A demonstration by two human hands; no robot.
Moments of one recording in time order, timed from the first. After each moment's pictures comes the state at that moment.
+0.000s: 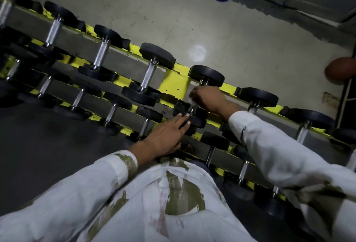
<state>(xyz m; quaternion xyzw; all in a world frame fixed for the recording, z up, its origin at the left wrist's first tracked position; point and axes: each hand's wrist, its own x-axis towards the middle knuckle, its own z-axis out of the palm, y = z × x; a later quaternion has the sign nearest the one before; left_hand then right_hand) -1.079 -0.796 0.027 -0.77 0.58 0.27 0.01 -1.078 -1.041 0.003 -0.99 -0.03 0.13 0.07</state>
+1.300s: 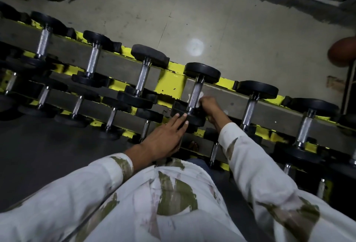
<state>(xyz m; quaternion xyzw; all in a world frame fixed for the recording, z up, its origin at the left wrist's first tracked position) -1.078 -0.799 0.049 -0.75 0.60 0.28 0.07 -1.104 -1.013 -0.034 -0.54 0.53 0.07 0.65</state>
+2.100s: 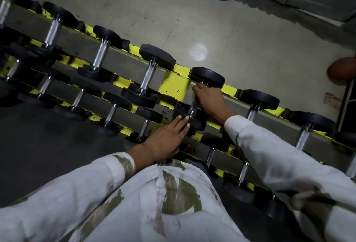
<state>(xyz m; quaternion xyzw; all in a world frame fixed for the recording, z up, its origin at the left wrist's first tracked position) -1.082 -0.796 0.027 -0.76 0.59 0.27 0.04 -1.080 -1.031 -0.006 -0.99 0.06 0.09 -0.02</state>
